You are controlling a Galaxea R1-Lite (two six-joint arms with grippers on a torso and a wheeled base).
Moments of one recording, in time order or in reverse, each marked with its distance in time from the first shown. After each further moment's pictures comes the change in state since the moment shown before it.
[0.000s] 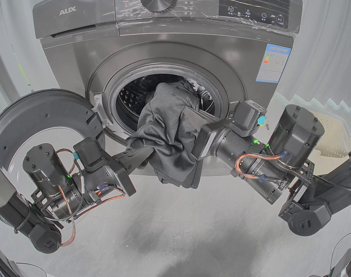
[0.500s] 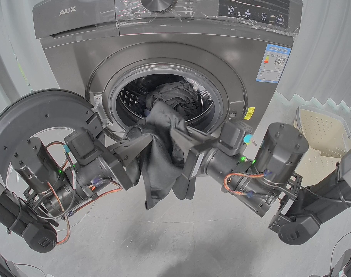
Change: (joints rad) left arm -0.021 -0.066 -0.020 -0.001 0.005 -0.002; right arm 0.022 0.062 0.039 -0.028 0.014 0.009
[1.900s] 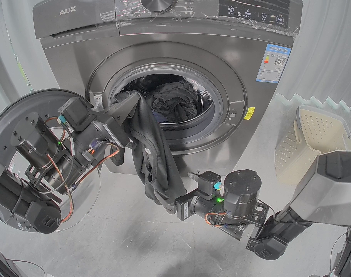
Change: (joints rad) left arm 0.051 0.030 -0.177 0.001 0.130 0.004; right arm 0.002 0.222 0.092 -0.029 0.000 -0.063
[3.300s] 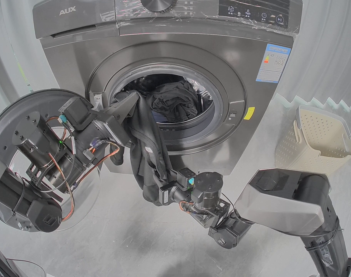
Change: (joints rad) left arm 0.006 0.010 -0.009 0.000 0.013 0.000; right arm -0.067 0.382 -0.401 -0.103 0.000 -0.024
